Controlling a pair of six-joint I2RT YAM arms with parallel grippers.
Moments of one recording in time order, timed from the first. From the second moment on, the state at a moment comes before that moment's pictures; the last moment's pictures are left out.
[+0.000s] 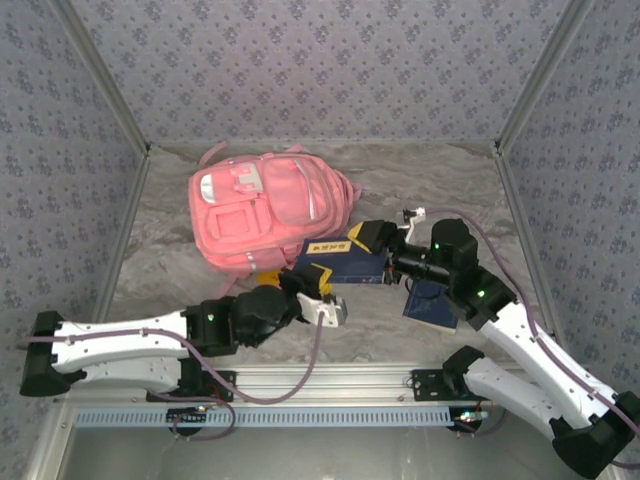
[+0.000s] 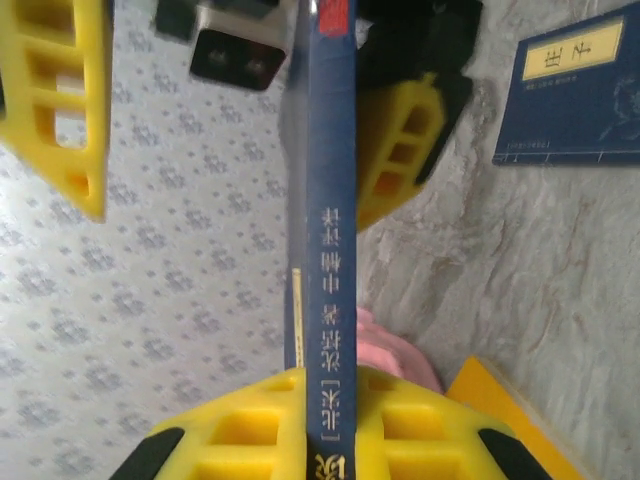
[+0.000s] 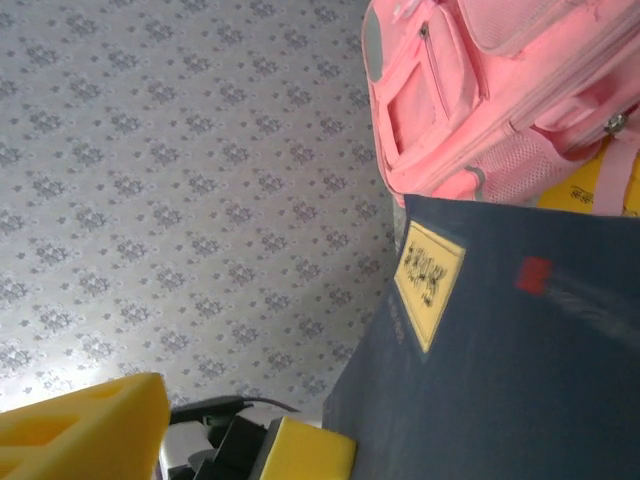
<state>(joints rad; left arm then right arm) -1.44 0.99 0.79 -0.06 -0.62 0.92 0.61 0.81 0.79 -0.21 -0.49 1.36</state>
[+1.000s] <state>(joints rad) -1.45 1.01 0.71 -0.04 -0.71 0.91 0.59 0.69 0.77 -0.37 -0.36 1.07</state>
